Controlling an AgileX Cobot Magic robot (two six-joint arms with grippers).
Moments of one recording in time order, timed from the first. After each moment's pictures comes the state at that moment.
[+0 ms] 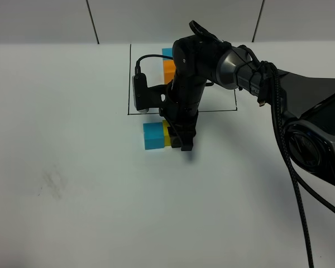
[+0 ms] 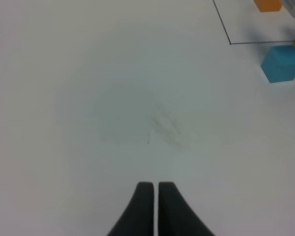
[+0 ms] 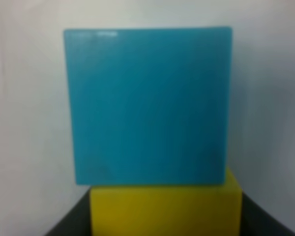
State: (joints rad) left arm 0.02 -0.01 -0.51 -0.09 1.07 0.07; right arm 0.56 2.46 -2.00 0.17 1.09 -1.15
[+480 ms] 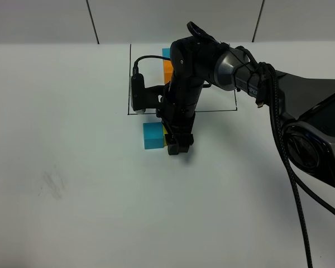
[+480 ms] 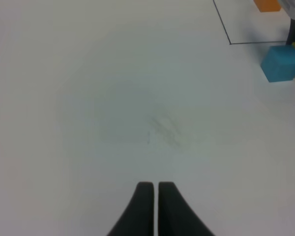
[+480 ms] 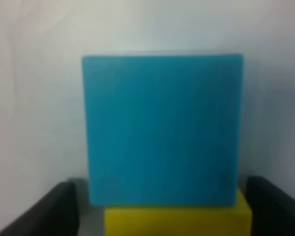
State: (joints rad) left arm 0.02 -0.01 -0.51 -0.09 1.07 0.07; right arm 0.57 2.46 -2.00 0.19 1.08 -1.13
